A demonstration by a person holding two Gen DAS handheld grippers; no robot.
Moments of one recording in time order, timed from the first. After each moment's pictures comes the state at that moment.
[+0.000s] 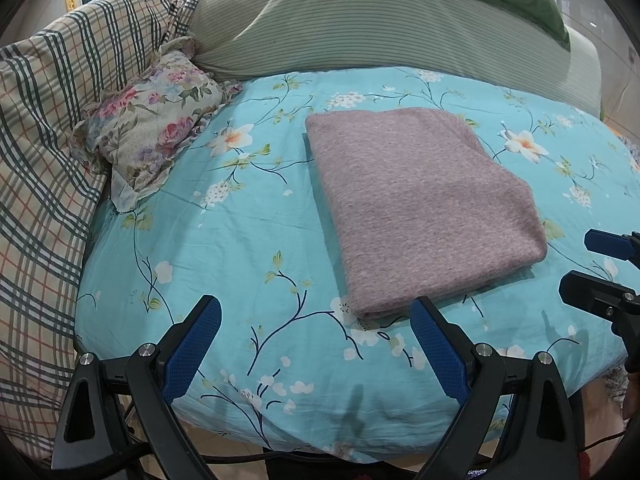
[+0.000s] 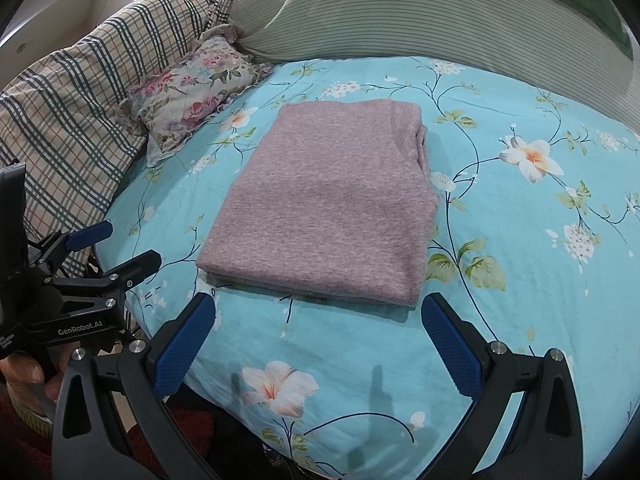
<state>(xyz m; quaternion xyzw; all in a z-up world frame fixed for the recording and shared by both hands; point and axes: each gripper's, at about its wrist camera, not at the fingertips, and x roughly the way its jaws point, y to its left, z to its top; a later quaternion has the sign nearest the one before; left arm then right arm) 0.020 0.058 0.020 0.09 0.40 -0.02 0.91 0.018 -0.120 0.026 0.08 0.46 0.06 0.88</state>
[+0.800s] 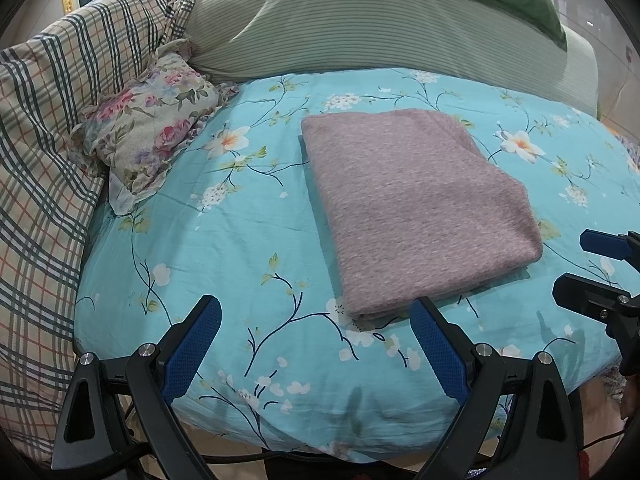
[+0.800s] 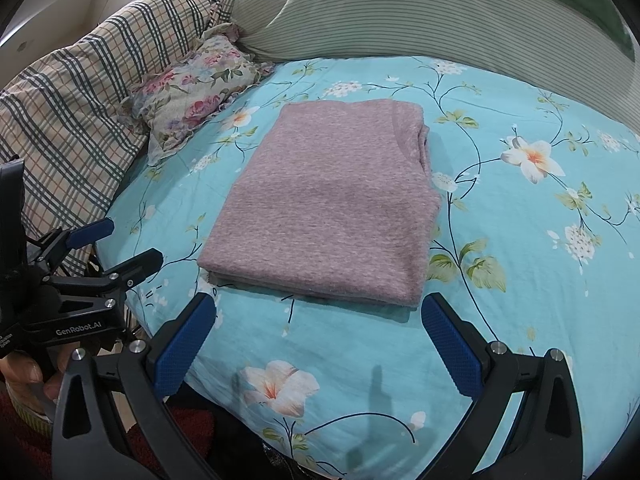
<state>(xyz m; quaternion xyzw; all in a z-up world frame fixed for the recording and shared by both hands) 0.019 0.049 0.021 0.10 0.40 -0.02 0.91 0.016 -0.117 0.026 0.09 0.46 0.06 0.88</state>
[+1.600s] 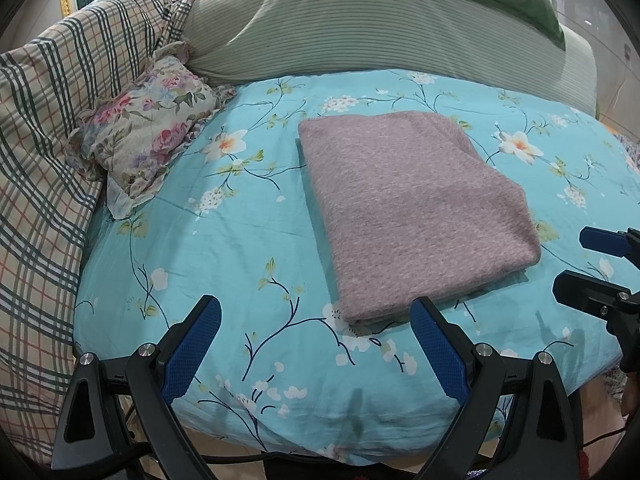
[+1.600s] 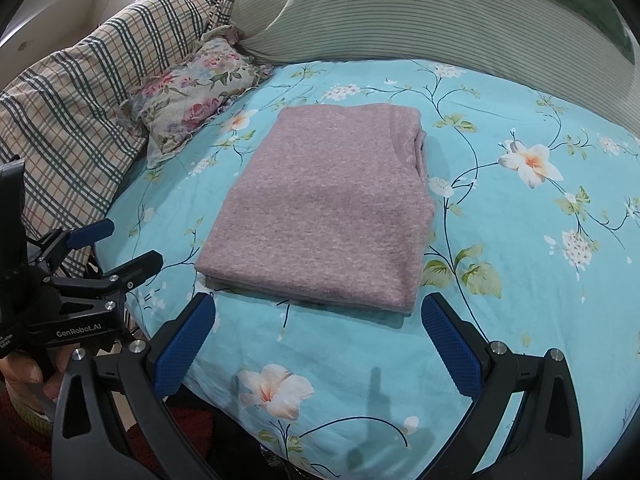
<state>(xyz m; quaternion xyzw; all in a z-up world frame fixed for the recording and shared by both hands) 0.021 0.049 0.024 0.10 0.40 -0.02 0.91 0.020 -0.124 0.030 0.08 0.46 0.07 0.88</state>
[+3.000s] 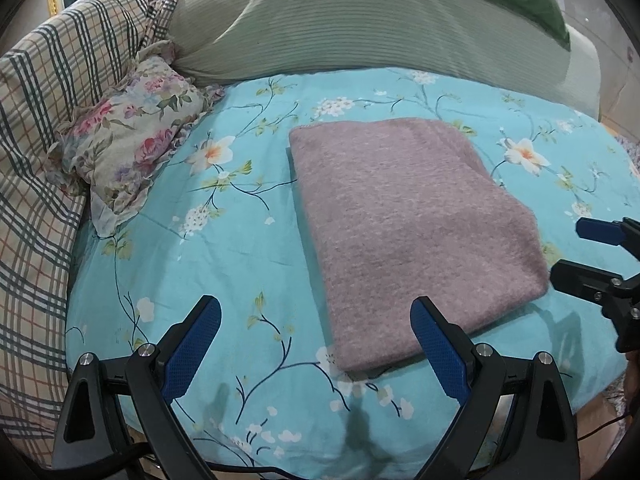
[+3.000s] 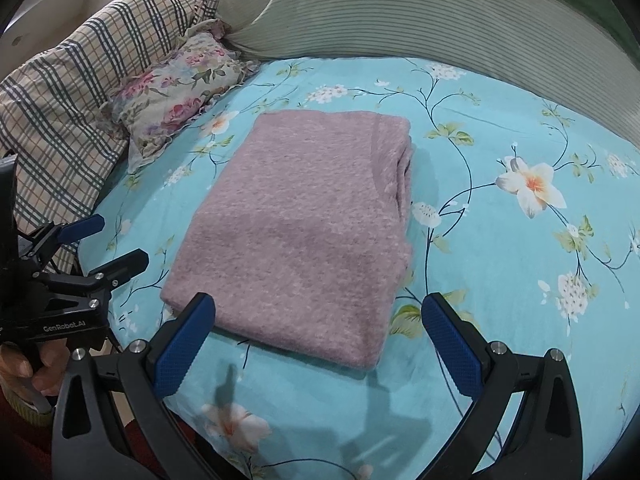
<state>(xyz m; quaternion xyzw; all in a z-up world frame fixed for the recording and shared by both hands) 0.069 0.043 0.026 0.10 0.42 -0.03 0.90 0.077 -0.160 0.024 0.07 0.48 0.07 0.87</state>
